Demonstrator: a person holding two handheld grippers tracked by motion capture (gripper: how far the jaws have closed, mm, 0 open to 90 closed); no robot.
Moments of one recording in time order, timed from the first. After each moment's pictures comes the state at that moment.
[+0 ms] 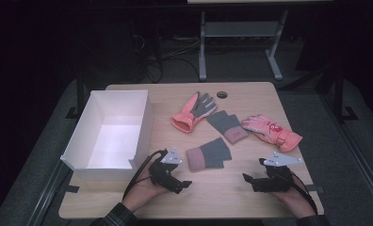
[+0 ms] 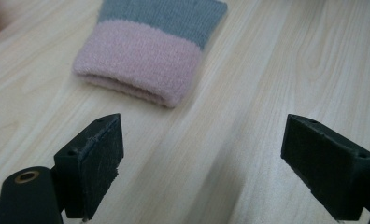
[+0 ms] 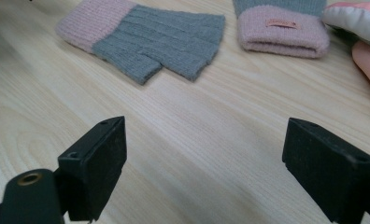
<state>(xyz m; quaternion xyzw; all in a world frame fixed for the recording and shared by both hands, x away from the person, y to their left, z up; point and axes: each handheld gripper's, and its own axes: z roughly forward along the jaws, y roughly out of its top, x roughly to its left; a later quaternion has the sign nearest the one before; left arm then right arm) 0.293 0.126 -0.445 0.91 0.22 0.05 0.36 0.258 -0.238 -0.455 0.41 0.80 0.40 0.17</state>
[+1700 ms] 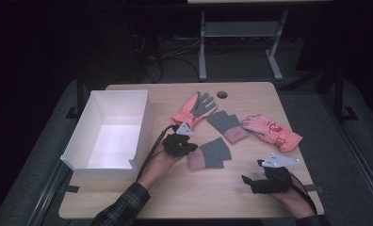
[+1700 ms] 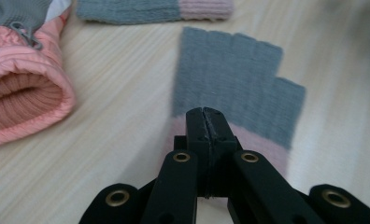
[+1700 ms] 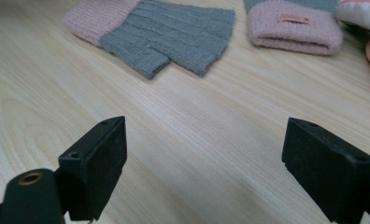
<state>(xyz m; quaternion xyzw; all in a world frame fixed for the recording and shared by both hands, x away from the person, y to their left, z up) 0.373 0.088 -0.434 0.89 0.25 0.08 0.36 0.256 -0.234 -0.456 0.40 0.81 0.39 0.16</state>
